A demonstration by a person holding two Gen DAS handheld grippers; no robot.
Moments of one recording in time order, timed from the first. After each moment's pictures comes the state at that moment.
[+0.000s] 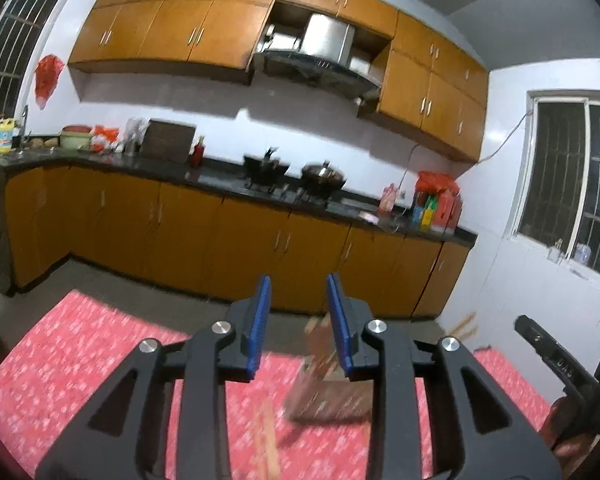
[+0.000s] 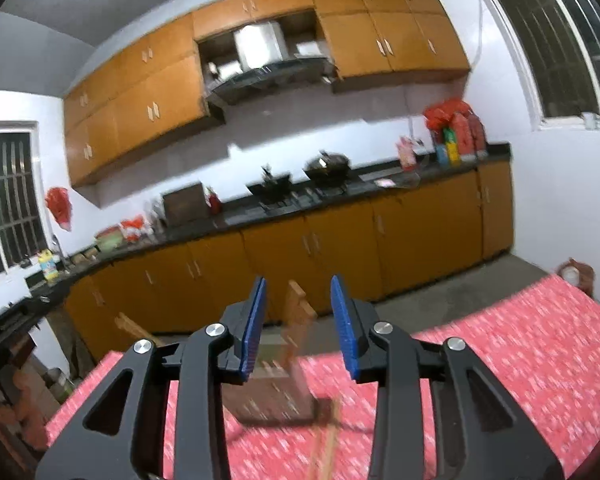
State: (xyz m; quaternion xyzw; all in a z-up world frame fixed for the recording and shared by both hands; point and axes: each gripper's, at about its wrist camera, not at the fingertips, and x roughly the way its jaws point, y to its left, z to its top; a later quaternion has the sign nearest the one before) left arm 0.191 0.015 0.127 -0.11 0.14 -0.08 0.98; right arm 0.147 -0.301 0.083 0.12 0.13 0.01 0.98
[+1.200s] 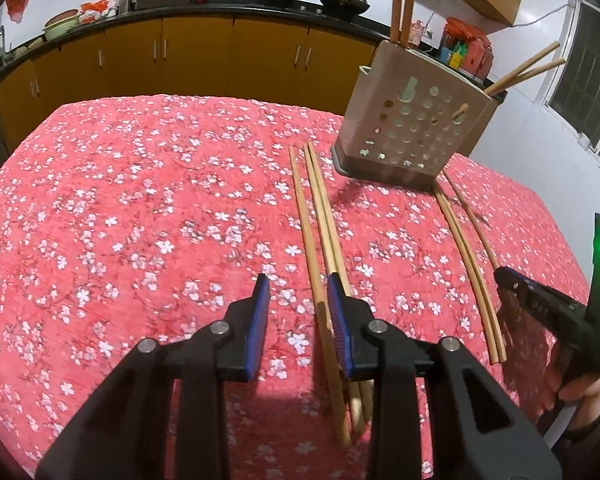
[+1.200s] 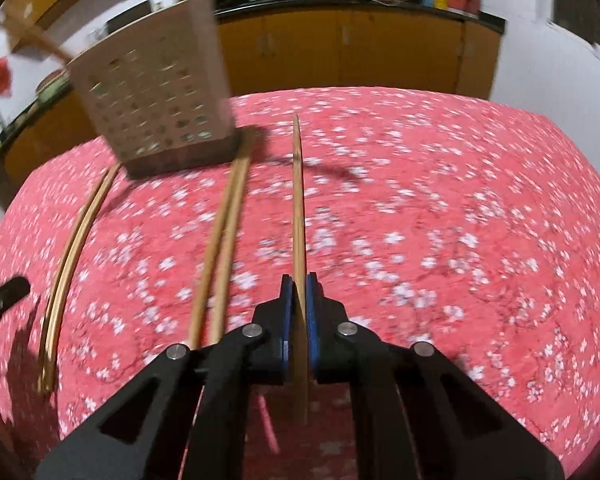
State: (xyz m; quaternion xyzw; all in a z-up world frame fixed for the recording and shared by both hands) left arm 0.193 -0.003 -0.074 -0.07 0.42 -0.09 0.90; right arm 0.192 -0.278 -0.105 0.08 0.42 -0.03 0.91
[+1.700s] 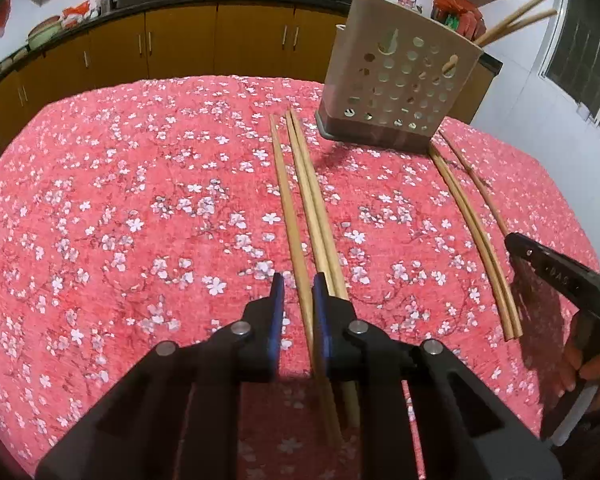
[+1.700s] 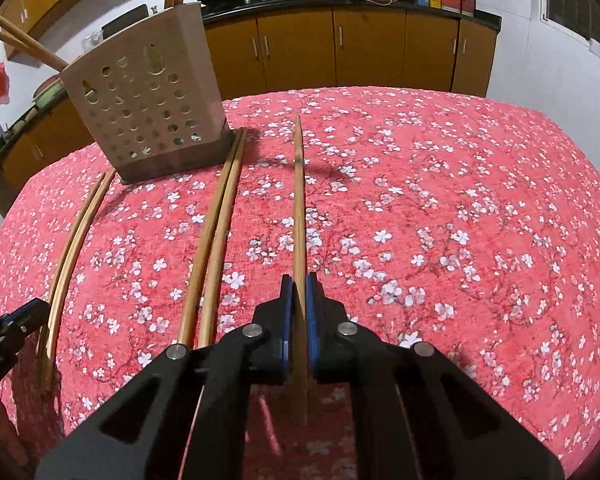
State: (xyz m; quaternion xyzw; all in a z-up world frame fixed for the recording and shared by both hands) left arm 0.194 -0.023 -0.093 -0.02 0.44 -0.10 0.89; right arm 0.185 -0.279 -0.105 0.07 0.42 -0.03 0.91
